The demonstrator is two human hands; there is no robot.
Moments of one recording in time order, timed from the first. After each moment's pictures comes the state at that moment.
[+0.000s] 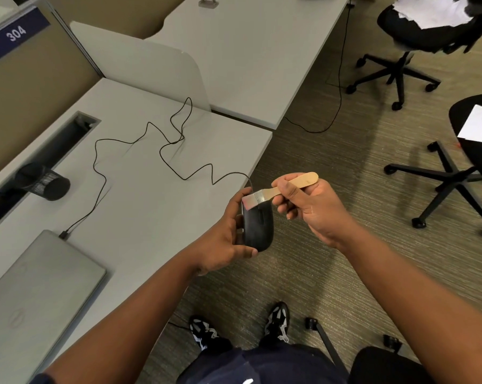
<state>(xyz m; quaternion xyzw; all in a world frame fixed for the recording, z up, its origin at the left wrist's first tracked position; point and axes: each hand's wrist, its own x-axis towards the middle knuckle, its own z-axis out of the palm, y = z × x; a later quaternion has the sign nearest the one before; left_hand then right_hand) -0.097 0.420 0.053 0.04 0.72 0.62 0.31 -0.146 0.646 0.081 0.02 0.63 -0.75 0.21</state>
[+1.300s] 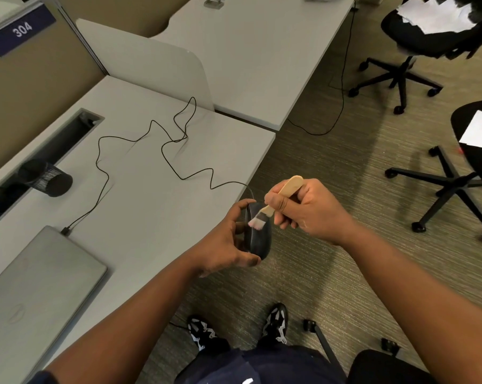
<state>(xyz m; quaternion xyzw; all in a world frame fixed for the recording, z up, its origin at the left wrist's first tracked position) -0.091 0.417 0.048 -0.01 0.73 0.60 0.33 -0.144 0.642 0.102 -0.15 0.73 -0.63 0.22</state>
